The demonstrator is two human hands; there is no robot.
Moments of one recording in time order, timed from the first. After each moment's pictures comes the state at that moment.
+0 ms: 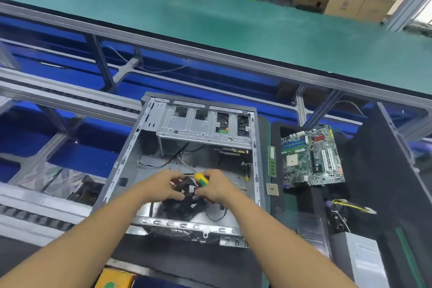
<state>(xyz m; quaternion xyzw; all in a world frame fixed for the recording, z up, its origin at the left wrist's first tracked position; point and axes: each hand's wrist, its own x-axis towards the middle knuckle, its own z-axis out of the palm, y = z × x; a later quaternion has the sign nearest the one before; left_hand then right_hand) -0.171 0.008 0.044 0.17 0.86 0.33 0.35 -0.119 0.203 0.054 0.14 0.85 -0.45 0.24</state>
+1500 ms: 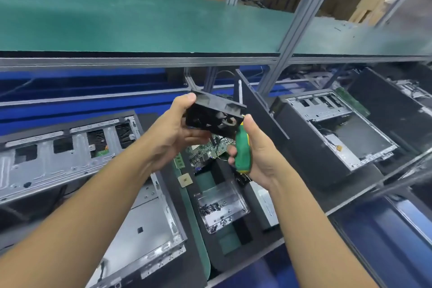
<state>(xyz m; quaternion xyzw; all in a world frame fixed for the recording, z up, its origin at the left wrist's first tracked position) -0.135 0.265 0.222 0.26 0.50 0.68 0.47 0.025 0.380 0.222 0.28 0.53 -0.78 -0.17</state>
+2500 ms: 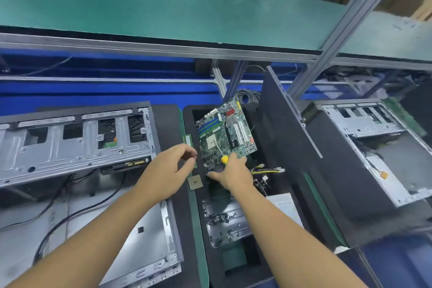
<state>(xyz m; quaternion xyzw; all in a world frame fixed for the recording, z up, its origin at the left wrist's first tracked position) -0.147 0.251 0.095 0.41 0.81 0.39 0.15 -0.050 0.438 0.040 0.47 0.85 -0.20 0.11</state>
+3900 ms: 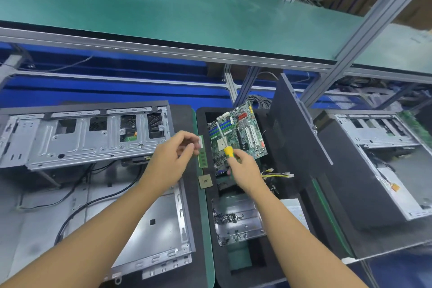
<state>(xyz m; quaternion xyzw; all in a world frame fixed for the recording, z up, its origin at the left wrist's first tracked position) -0.149 0.233 0.112 0.31 0.75 0.56 0.16 -0.044 0.426 0.069 0.36 0.79 -0.50 -0.06</state>
